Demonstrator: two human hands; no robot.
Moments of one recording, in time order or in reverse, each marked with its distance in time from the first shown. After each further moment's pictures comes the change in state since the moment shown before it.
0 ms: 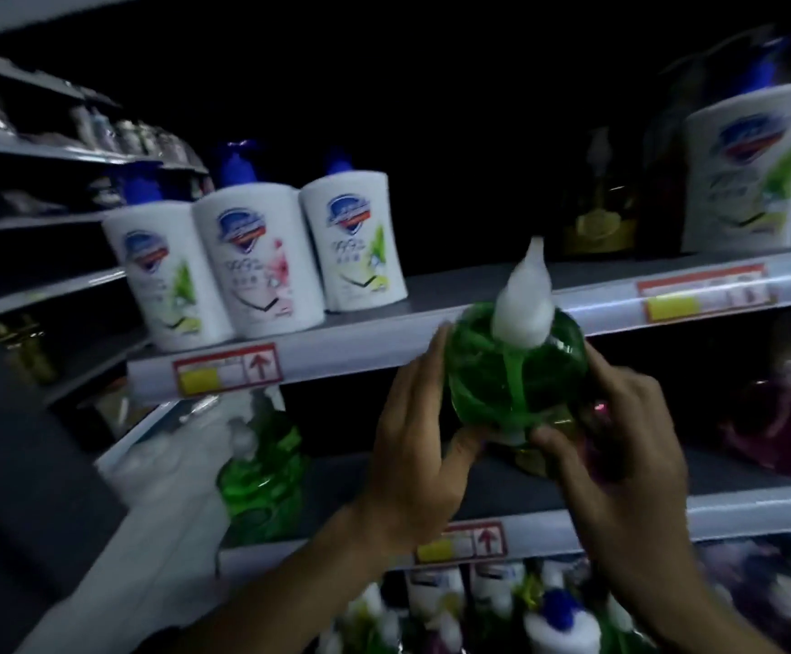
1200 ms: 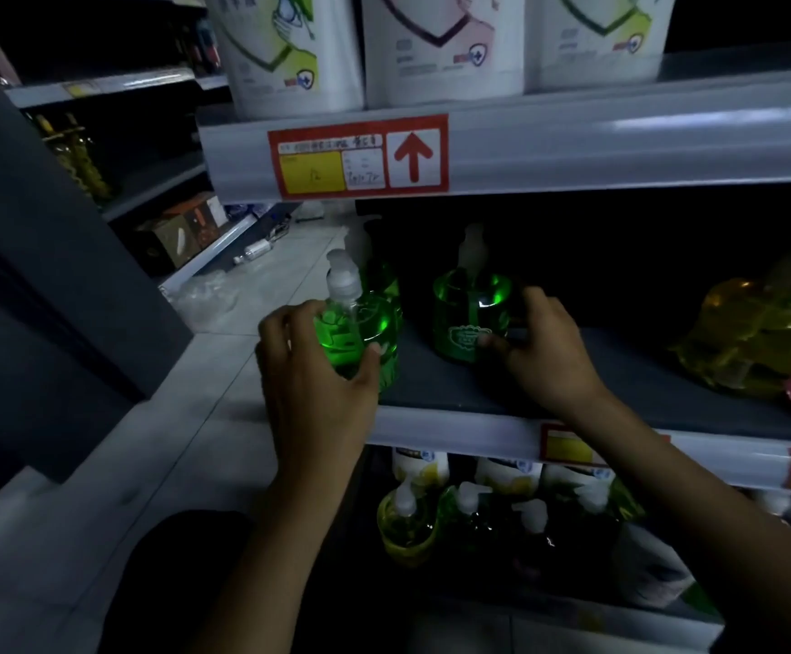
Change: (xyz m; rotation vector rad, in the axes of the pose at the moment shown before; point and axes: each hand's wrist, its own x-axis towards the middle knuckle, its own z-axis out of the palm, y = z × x) left_hand -0.115 -0.127 -0.116 0.617 0.263 -0.766; right_hand -0.036 0.087 0.214 -0.251 -0.653 0.287
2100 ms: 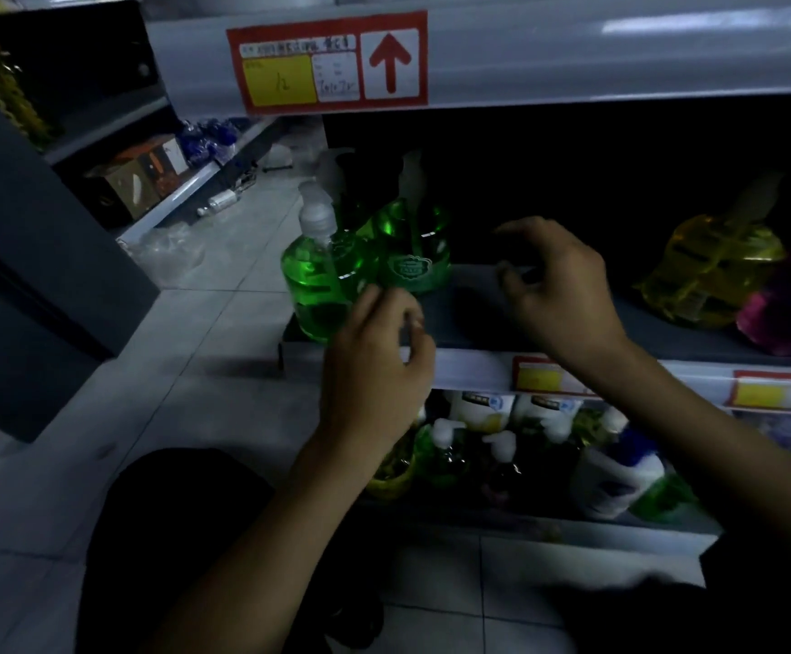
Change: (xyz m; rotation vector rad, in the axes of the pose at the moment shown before) left_hand -0.042 0.022 0.022 -0.166 -0.184 0.304; right_hand -0.030 -0.014 -0.041 -0.093 0.106 -0.216
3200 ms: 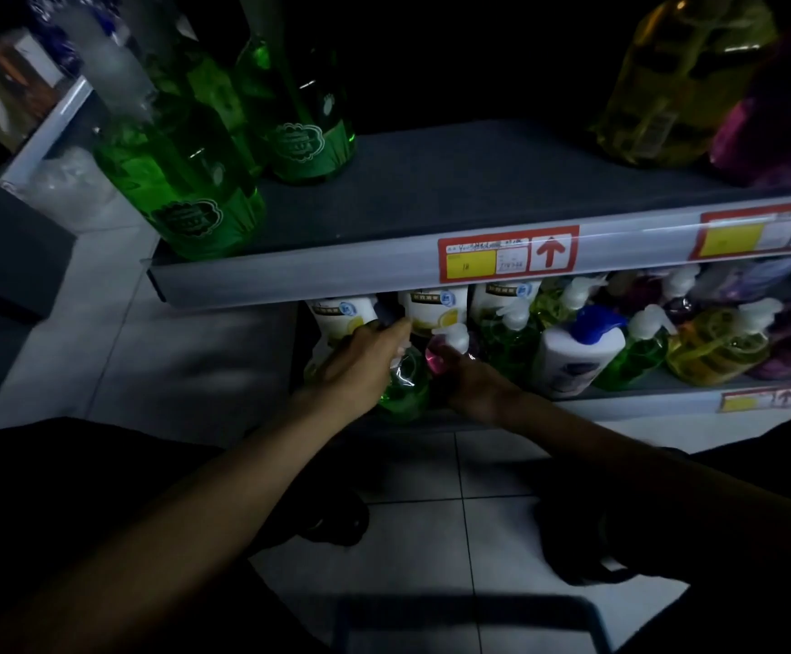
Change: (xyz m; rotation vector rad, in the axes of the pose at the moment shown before) left_hand -0.078 -0.062 0.104 0.148 -0.917 -0.046; right_hand -0.166 0.066 0.095 0.303 -0.856 0.700
